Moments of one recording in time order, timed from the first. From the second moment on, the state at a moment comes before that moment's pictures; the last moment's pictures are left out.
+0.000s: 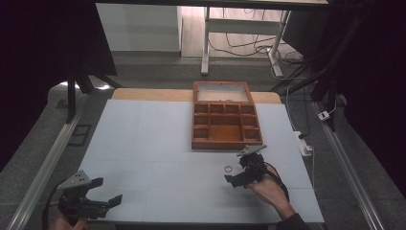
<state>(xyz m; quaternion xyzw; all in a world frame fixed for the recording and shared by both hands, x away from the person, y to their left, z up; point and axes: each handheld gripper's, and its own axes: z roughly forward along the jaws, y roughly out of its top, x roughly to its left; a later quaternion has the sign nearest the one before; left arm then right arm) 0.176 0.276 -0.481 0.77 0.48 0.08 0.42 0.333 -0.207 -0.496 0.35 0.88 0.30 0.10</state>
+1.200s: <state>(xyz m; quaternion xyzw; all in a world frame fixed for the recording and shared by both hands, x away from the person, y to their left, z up) 0.175 0.280 -0.480 0.76 0.49 0.09 0.41 0.367 -0.196 -0.508 0.32 0.91 0.24 0.11</state>
